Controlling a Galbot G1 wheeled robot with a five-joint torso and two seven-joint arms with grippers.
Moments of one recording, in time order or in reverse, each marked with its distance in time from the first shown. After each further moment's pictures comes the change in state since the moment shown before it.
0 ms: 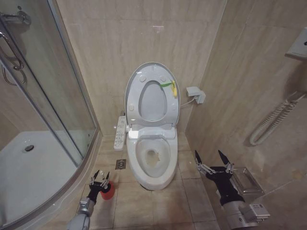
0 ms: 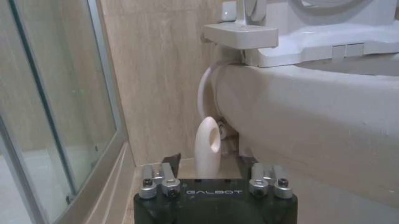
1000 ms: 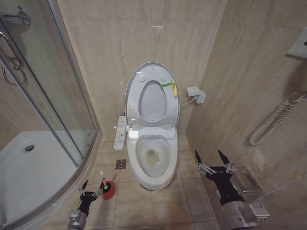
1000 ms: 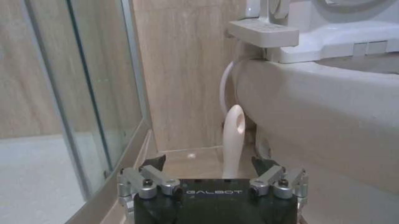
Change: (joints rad) left arm 0.136 0.018 -0.030 -0.140 -0.062 0.055 -0.046; right arm 0.000 0.000 0.000 0.000 0.000 0.000 0.000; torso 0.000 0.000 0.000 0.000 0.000
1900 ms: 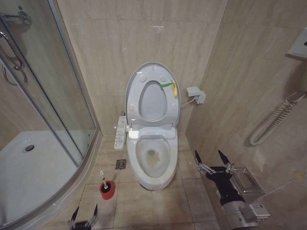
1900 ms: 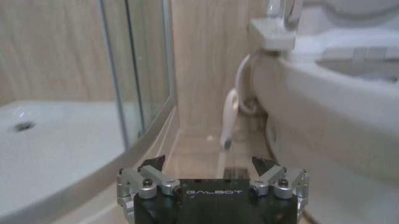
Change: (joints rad) left arm 0.369 -0.081 -0.040 -0.360 -0.063 0.062 -0.110; right arm 0.000 0.000 0.000 0.000 0.000 0.000 0.000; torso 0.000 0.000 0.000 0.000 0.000
